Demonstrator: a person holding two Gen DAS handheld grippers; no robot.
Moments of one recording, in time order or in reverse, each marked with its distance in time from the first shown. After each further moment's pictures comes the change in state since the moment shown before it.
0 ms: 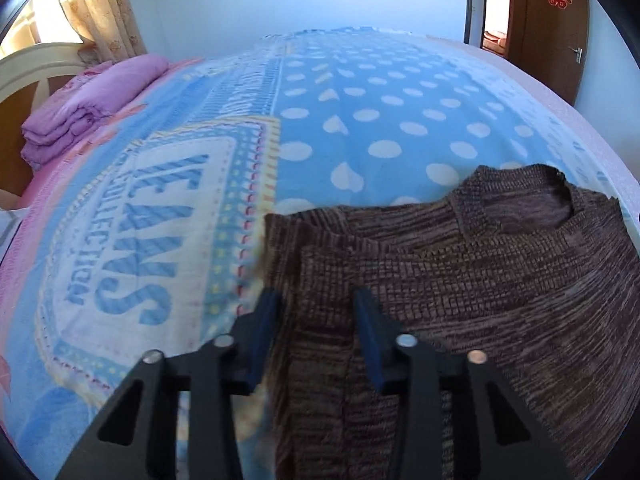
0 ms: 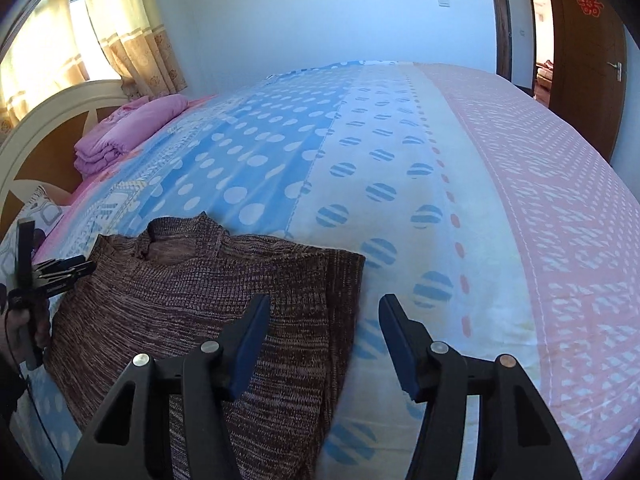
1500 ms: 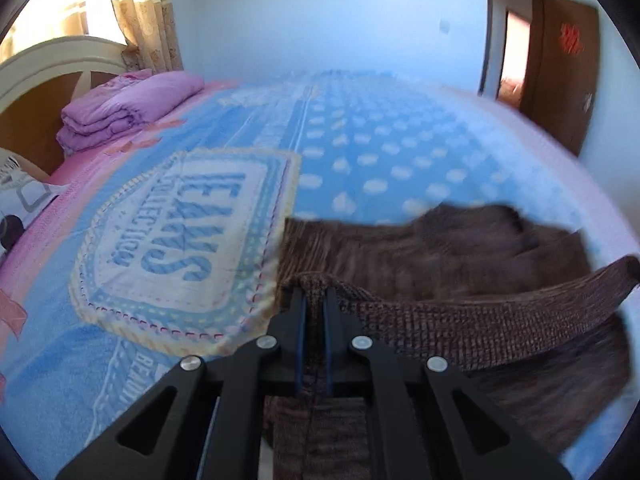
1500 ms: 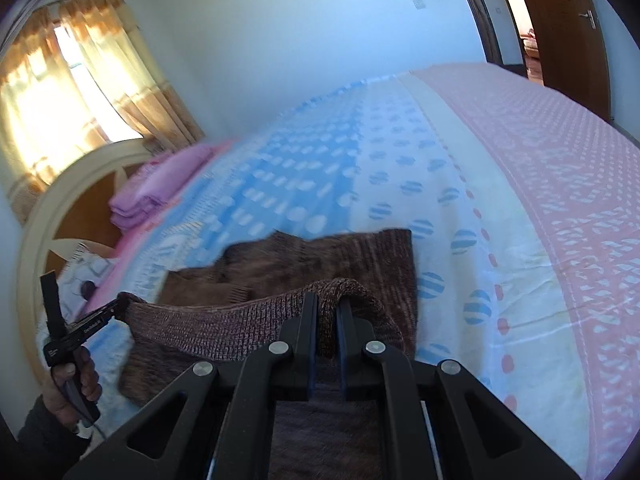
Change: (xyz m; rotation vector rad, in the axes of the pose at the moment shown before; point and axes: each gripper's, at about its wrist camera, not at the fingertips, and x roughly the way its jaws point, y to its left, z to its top) left arm -0.068 -0.002 -0.034 -0.105 -0.119 0.061; right arm -0.035 0.028 -0.025 0.179 -0.059 0.103
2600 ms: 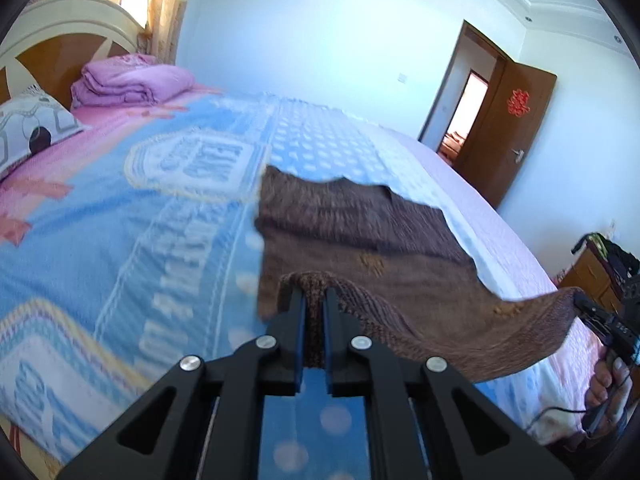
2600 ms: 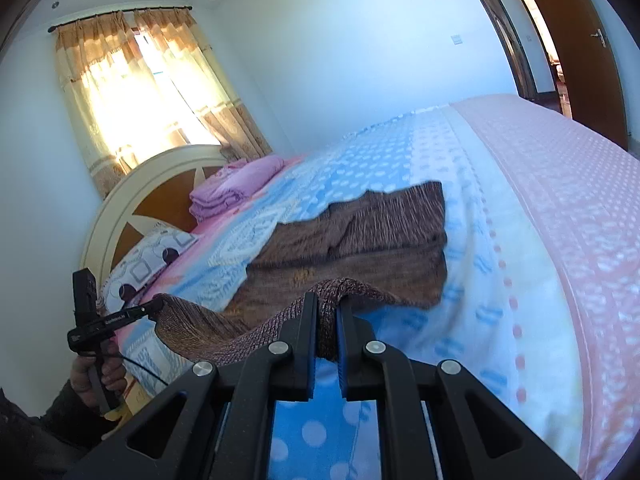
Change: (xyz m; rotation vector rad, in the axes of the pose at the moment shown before) left arm -0.220 0.065 -0.148 -0.167 -0.117 -0.325; right arm -0.244 0.059 -0.168 -0.053 -0.193 0.227
